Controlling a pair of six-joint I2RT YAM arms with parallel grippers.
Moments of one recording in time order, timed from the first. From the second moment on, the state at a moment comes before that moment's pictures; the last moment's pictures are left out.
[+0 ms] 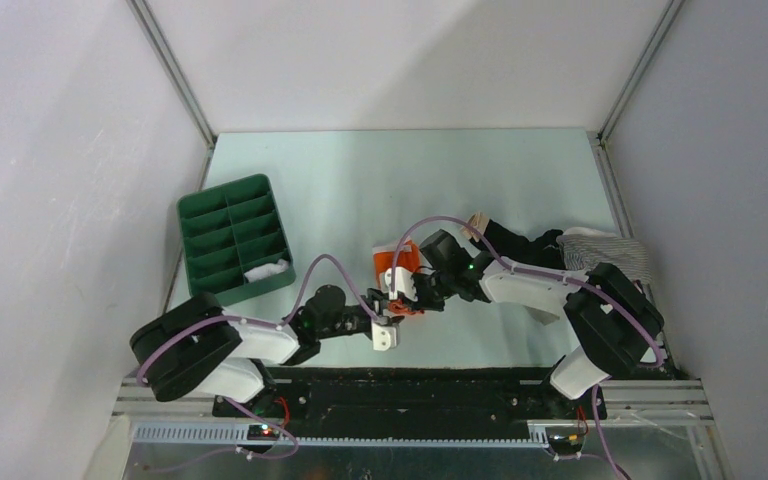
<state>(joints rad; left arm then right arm) -0.90 1.38 0.21 0.90 0.40 0.81 0.82 1.57 0.86 -0.25 -0.51 -0.81</state>
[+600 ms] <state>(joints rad) -0.91 1.42 0.21 0.85 0.31 0.78 0.82 1.57 0.86 -0.25 -0.50 -0.79</state>
